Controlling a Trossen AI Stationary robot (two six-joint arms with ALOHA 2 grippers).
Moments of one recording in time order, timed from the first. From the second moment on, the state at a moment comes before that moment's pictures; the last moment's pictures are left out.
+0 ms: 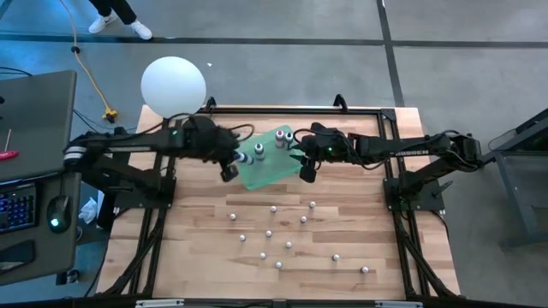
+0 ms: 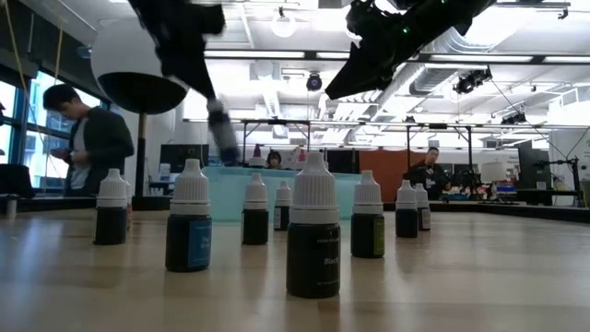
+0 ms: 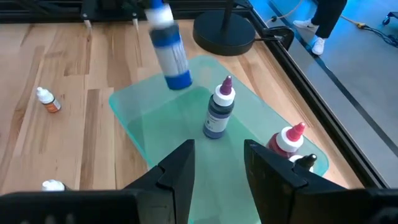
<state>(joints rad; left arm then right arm) 0.17 1.21 1.05 -0.75 -0.16 -0.21 -0.16 1.39 0.94 -0.08 0.13 -0.02</state>
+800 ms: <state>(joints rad) 0.33 1.47 1.05 -0.66 -0.18 -0.13 -0.16 1.39 0.94 -0.10 0.05 0.05</state>
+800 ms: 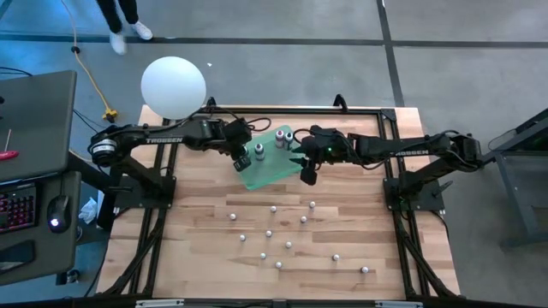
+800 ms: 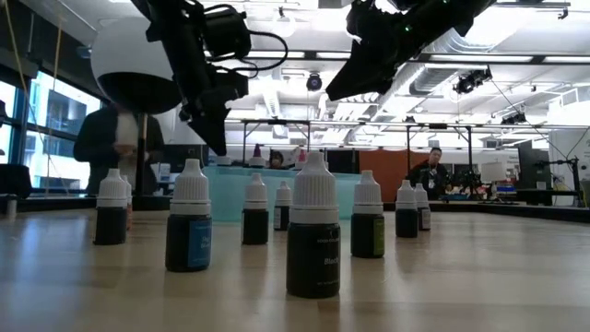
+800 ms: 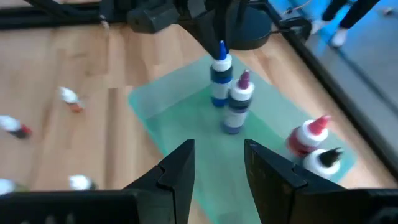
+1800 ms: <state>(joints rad) 0.33 1.45 1.33 -0.83 -0.17 -0.14 0.13 1.87 0.94 0.28 0.00 0.18</state>
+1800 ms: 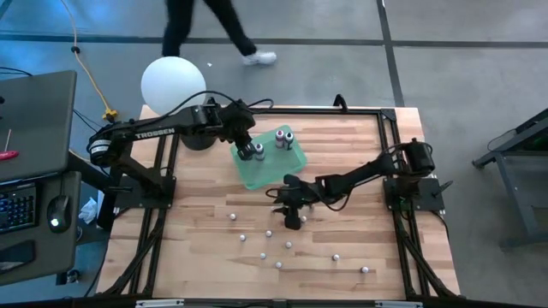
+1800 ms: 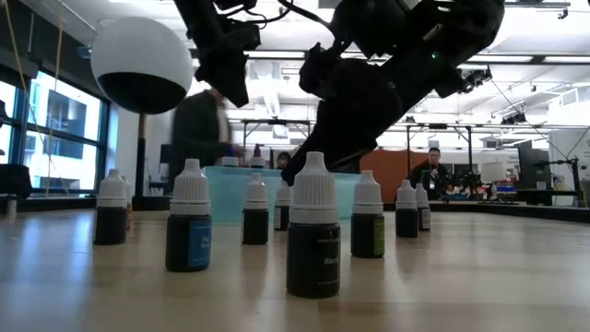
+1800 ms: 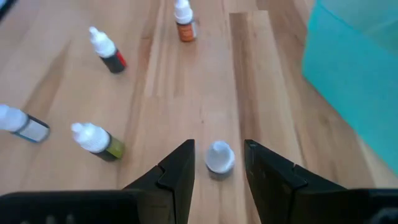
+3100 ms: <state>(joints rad) 0.33 1.45 1.33 -0.80 -0.09 -0.14 -0.20 1.75 0.94 0.36 0.21 0.12</state>
